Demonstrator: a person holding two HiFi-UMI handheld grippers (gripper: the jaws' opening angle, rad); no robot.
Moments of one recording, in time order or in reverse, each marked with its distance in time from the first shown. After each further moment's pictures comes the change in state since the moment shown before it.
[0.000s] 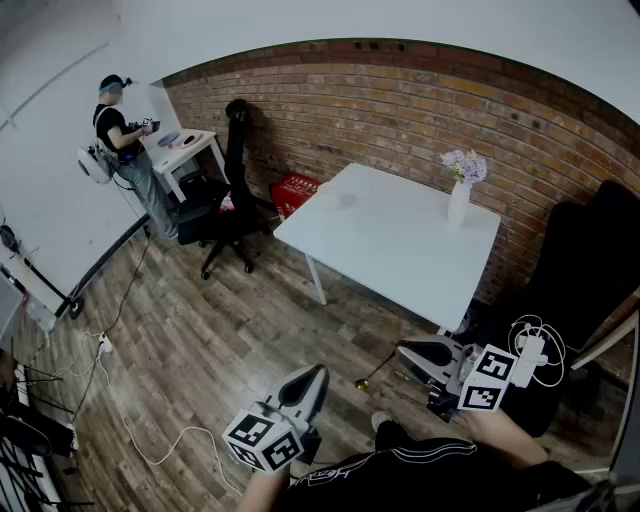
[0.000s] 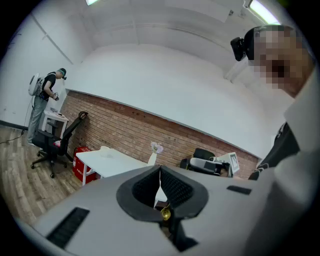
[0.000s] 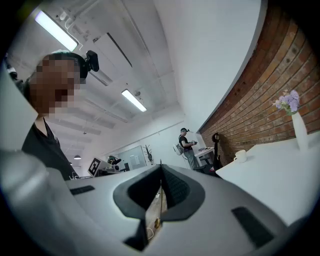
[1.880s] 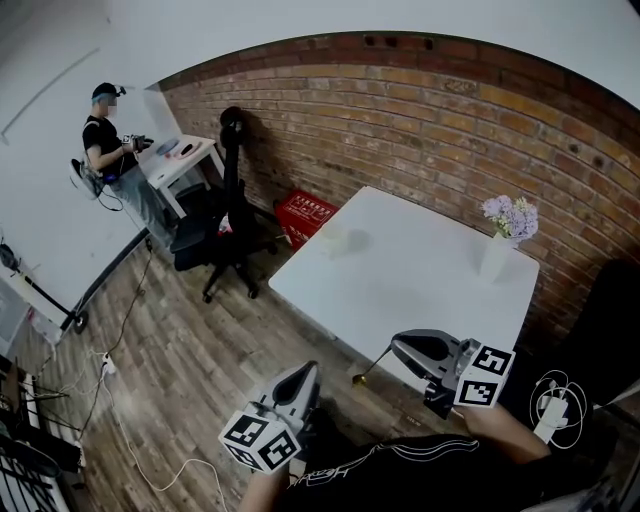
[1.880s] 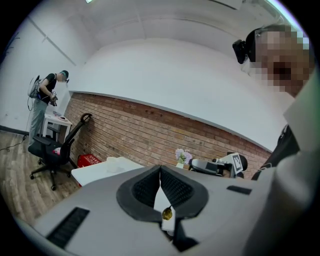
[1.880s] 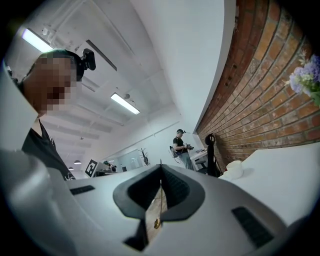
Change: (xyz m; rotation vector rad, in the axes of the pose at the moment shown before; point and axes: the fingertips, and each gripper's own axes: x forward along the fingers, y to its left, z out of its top) left arm 0.221 0.180 0.081 0.022 -0.017 0.098; right arm 0.125 -0.271 0.063 0.045 -0.014 0.028
